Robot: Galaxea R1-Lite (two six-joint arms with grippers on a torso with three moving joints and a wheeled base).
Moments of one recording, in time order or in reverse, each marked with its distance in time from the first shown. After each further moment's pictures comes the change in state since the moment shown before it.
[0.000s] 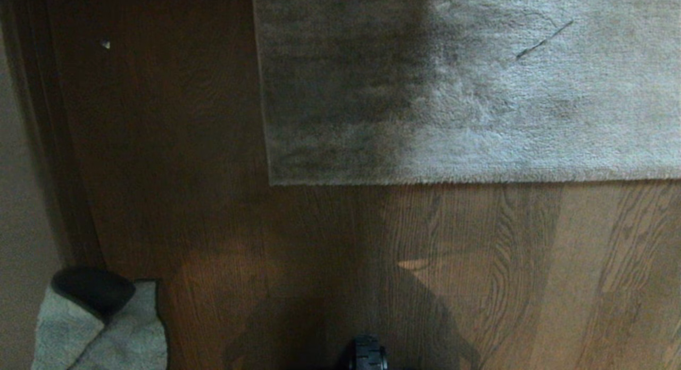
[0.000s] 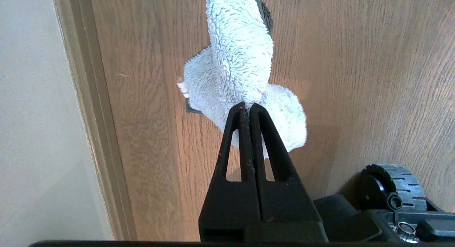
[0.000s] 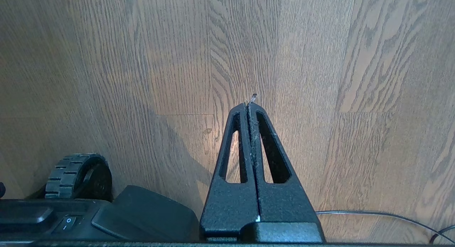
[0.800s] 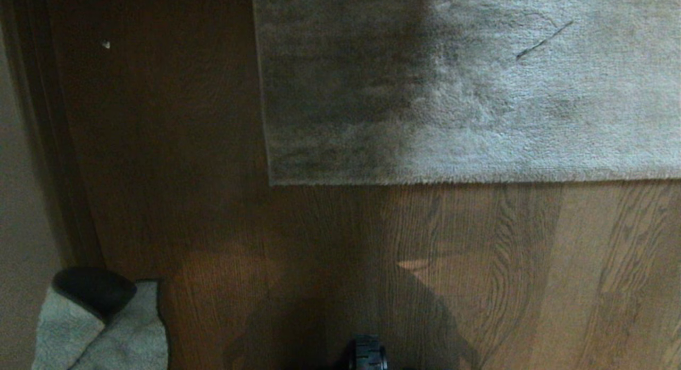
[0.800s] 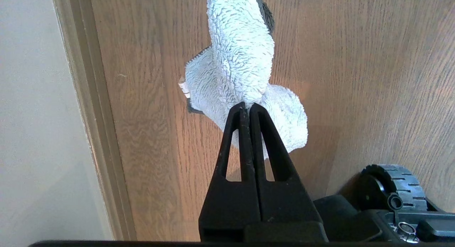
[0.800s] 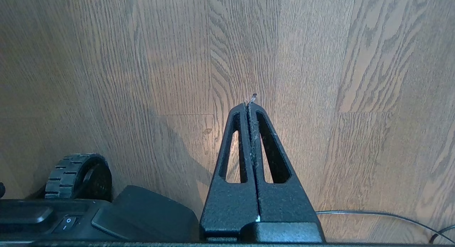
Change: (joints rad) left arm 0.000 0.000 0.002 -0.003 0.000 0.000; right arm 0.000 0.000 0.000 0.000 0.000 0.000
